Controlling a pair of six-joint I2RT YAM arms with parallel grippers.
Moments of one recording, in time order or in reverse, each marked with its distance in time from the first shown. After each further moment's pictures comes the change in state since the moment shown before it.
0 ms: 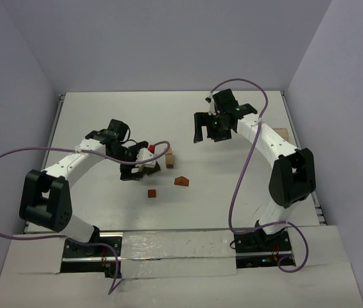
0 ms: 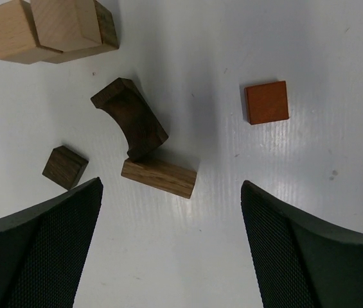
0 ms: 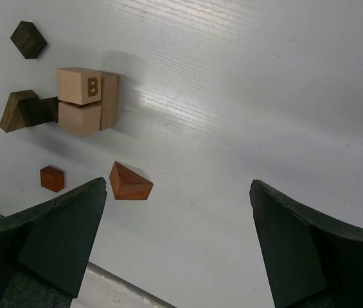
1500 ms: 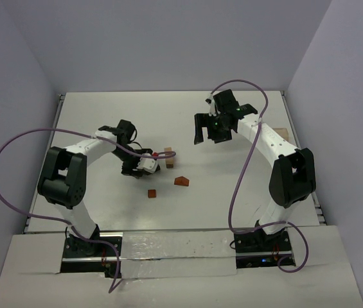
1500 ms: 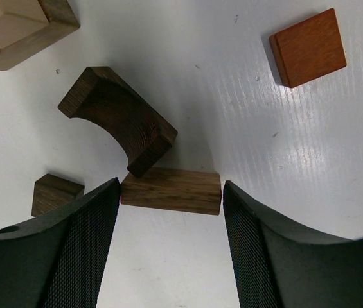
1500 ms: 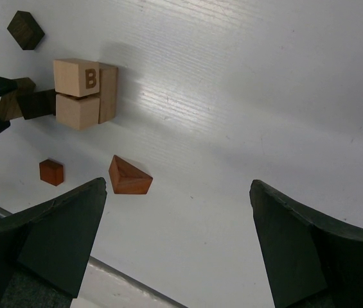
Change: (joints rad) left arm 0.007 0.248 0.076 -0.021 -0.063 0.320; right arm -0.007 0.000 -0.007 -0.014 -0.018 -0.008
